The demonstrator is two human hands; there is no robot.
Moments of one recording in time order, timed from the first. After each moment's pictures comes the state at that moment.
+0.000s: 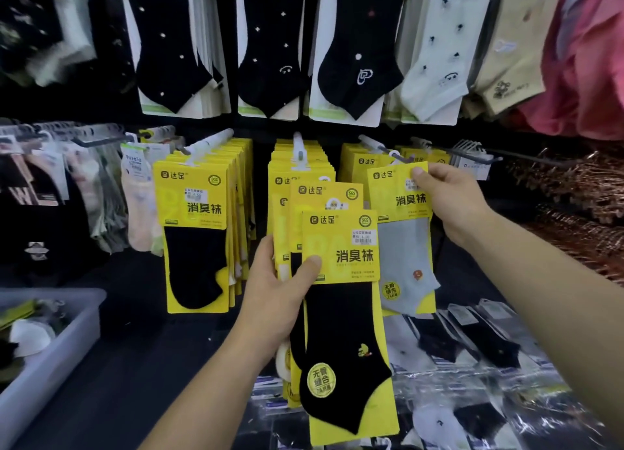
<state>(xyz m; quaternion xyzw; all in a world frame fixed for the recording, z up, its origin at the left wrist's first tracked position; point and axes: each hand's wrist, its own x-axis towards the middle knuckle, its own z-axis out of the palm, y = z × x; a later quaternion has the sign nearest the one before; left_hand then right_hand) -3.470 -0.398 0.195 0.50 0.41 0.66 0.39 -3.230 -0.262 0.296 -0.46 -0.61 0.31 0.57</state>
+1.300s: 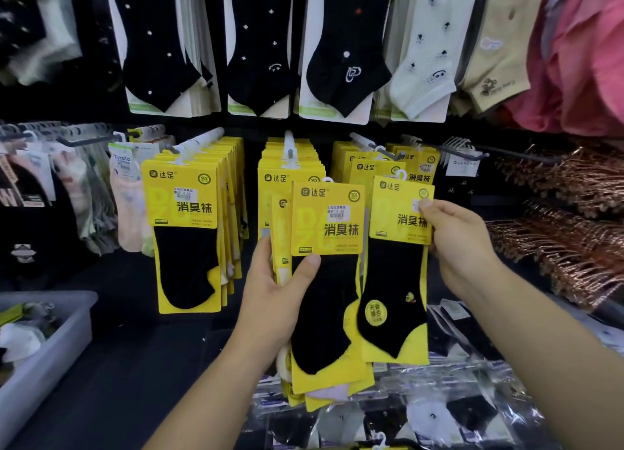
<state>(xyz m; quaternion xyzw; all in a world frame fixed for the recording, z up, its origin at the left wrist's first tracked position) -3.457 -0.402 0.193 0.51 0.38 0.67 0.38 -3.230 -0.324 0.262 -0.48 -0.48 0.39 0.62</state>
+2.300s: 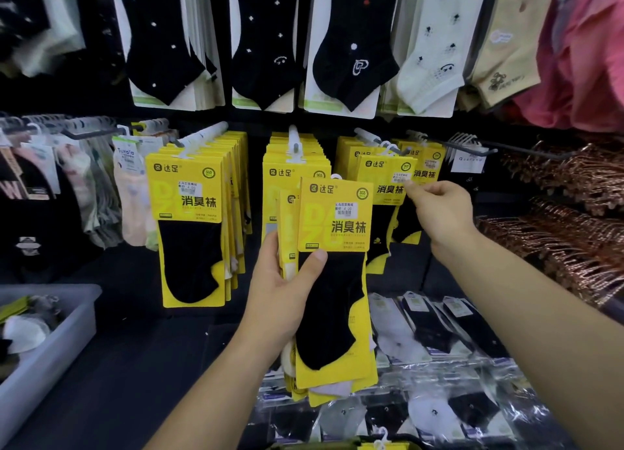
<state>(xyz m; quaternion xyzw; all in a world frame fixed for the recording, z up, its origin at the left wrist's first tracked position) -3.457 -0.404 0.196 0.51 0.39 0.65 0.39 -3.248 -0.291 0.275 -0.55 -0.50 0.28 0.61</state>
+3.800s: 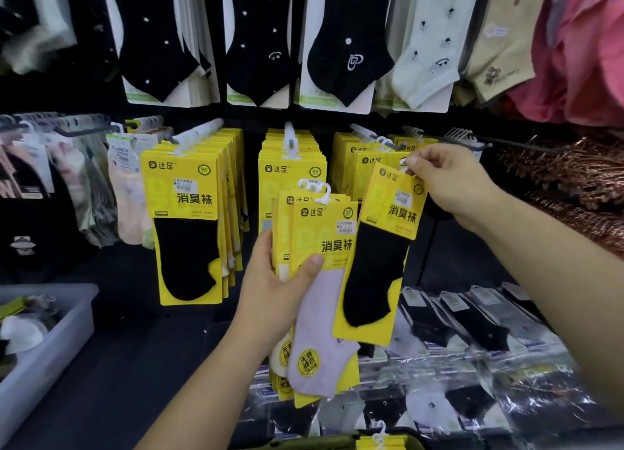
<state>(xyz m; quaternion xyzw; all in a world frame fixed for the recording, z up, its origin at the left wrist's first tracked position) -3.466 -0.399 0.187 0.53 0.44 0.65 0.34 -3.230 -0.296 0.318 -0.51 -0.68 0.20 0.49</state>
